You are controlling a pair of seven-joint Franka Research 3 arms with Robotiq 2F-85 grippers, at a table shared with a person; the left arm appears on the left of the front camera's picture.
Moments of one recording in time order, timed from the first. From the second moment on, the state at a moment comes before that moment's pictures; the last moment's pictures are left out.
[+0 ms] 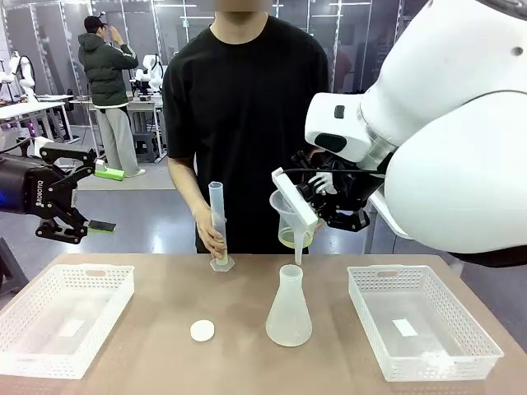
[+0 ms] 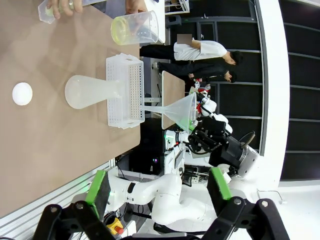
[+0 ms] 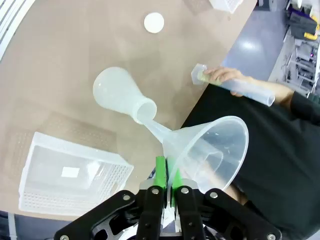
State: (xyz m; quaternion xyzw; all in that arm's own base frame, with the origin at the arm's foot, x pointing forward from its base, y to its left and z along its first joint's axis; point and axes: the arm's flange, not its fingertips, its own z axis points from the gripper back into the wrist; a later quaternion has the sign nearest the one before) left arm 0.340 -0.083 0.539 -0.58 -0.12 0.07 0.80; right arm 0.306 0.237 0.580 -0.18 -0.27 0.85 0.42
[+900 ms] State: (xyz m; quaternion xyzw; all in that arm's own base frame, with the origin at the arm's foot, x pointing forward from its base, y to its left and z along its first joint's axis) left arm 0.340 -0.083 0.539 -0.58 -0.12 0.07 0.80; right arm 0.313 0.241 0.569 -0.19 -0.29 0.85 0.40
